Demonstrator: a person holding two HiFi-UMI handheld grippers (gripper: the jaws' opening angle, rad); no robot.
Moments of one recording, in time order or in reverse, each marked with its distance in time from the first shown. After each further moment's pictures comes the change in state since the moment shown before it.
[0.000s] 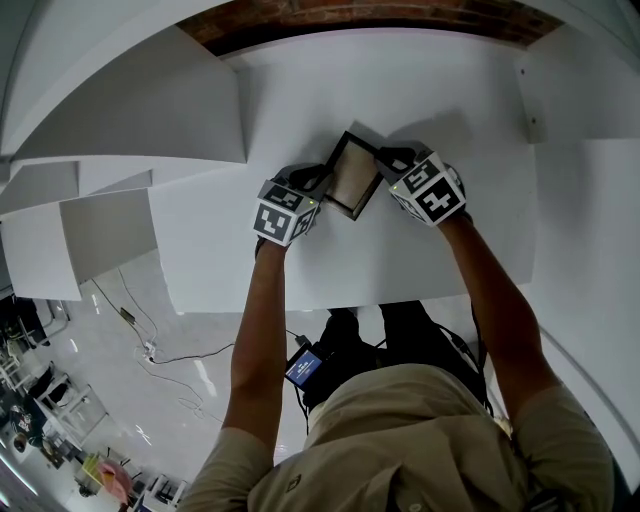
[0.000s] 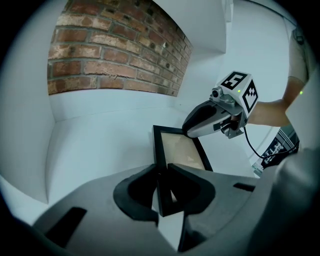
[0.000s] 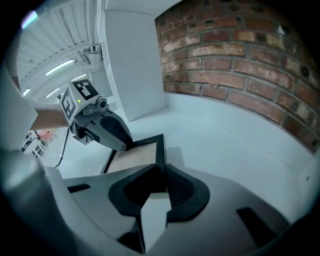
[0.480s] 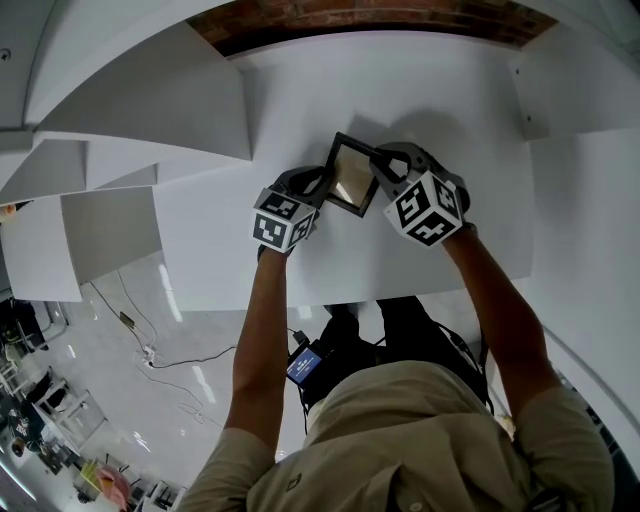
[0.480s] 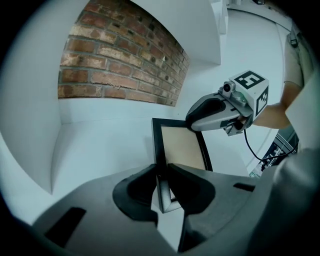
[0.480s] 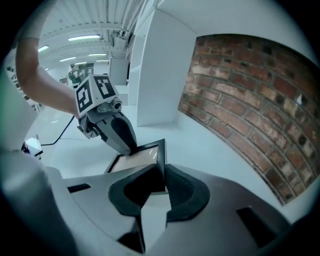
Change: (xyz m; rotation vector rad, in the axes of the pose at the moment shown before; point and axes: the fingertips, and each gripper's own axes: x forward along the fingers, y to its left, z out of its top) left arm -0.025 -0.008 0.000 -0.020 -0.115 -0.006; right arm -0.038 0.036 0.044 -0.314 -0.055 -0.134
